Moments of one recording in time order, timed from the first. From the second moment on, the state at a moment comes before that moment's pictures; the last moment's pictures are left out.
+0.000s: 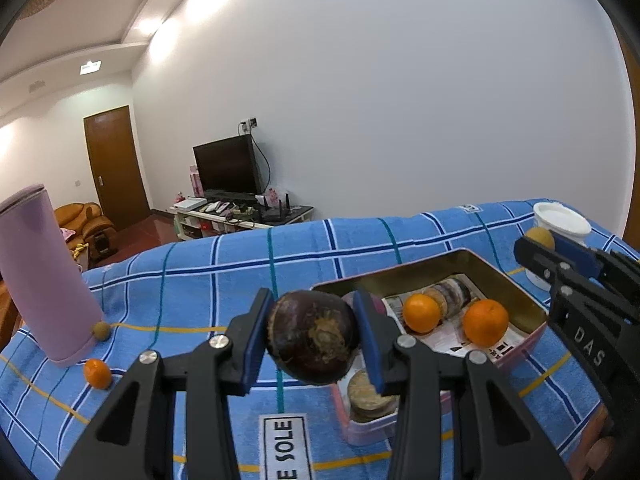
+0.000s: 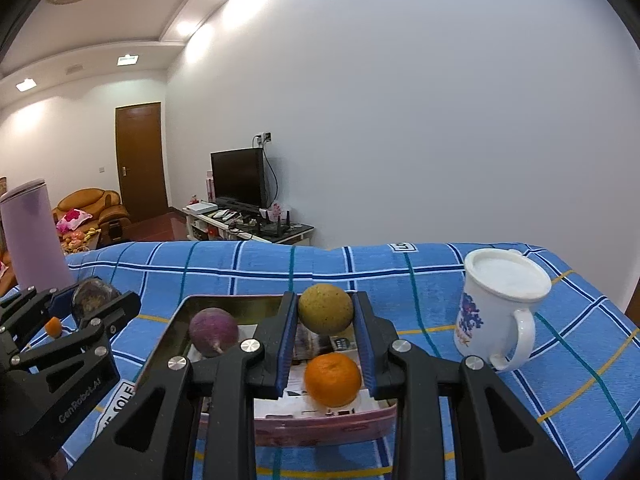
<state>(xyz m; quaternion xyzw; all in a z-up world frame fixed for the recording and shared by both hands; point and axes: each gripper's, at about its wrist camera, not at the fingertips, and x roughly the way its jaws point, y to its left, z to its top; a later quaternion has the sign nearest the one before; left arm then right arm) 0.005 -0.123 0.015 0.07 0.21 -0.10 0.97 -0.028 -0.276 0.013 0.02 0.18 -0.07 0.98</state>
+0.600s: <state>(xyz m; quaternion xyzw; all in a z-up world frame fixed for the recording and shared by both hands) 0.025 -0.125 0.018 0.05 0.23 -0.11 0.97 -0.021 -0.305 0.014 0.03 0.18 -0.11 0.98</state>
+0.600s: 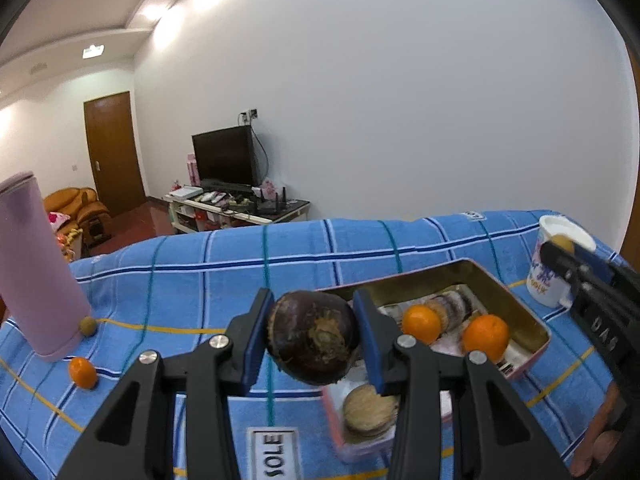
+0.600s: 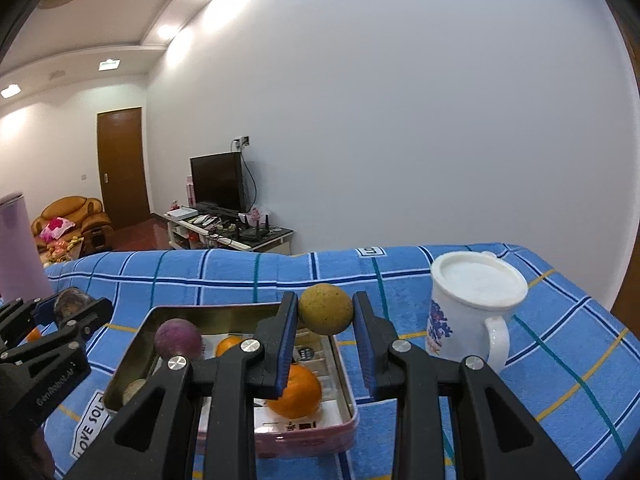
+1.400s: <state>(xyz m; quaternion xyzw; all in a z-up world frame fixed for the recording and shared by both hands) 0.039 -0.173 -0.008 0.06 0.27 -0.15 0.95 0.013 -0.309 -0.008 0.03 0.25 -0.09 0.96</state>
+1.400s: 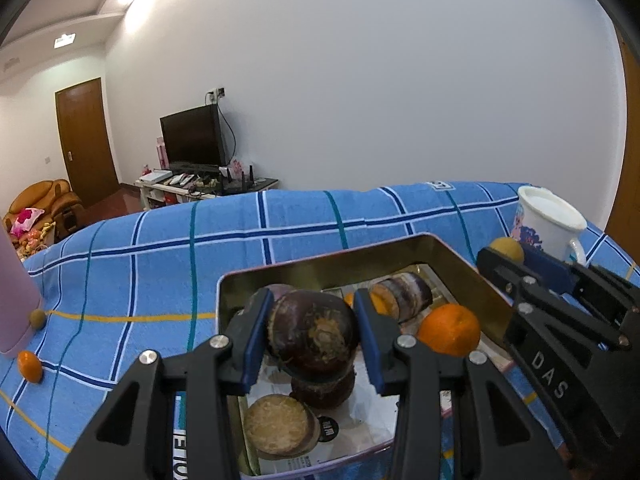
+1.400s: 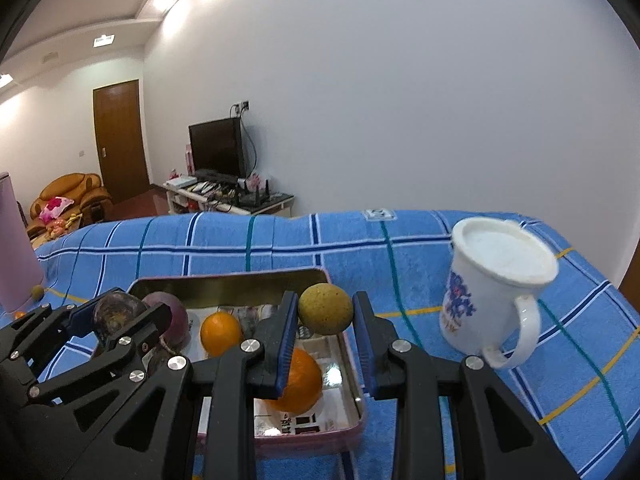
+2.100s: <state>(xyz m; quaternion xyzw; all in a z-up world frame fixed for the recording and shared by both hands) 0.044 -0.179 -0.012 0.06 0.29 -0.16 0.94 0.029 -0.304 -0.026 0.03 0.30 -0.06 0.95</state>
